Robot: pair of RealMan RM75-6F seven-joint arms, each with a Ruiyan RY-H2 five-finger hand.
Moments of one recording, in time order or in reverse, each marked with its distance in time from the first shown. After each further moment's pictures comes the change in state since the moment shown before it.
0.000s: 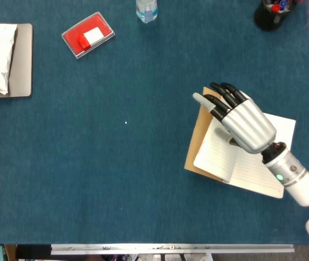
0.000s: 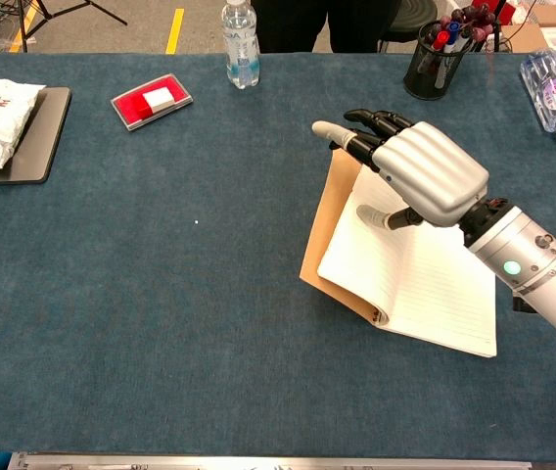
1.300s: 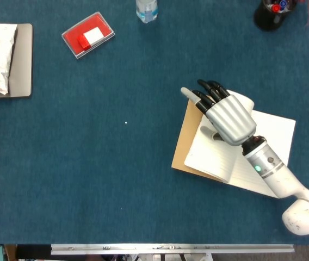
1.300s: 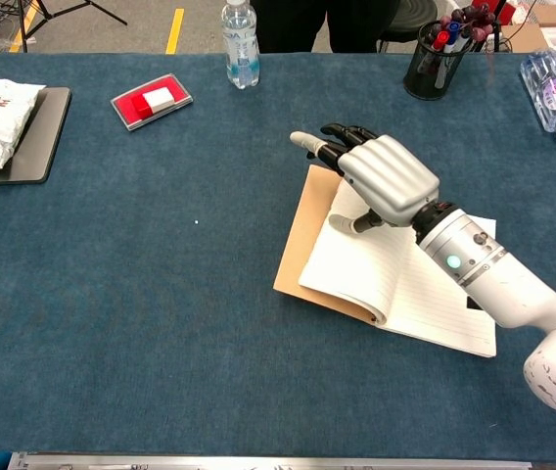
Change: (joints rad) left arm 0.004 0.007 -0.002 -0.001 -0.003 0.004 -0.007; right arm 0.063 -0.157 0.022 0.160 0.116 -0.068 0.030
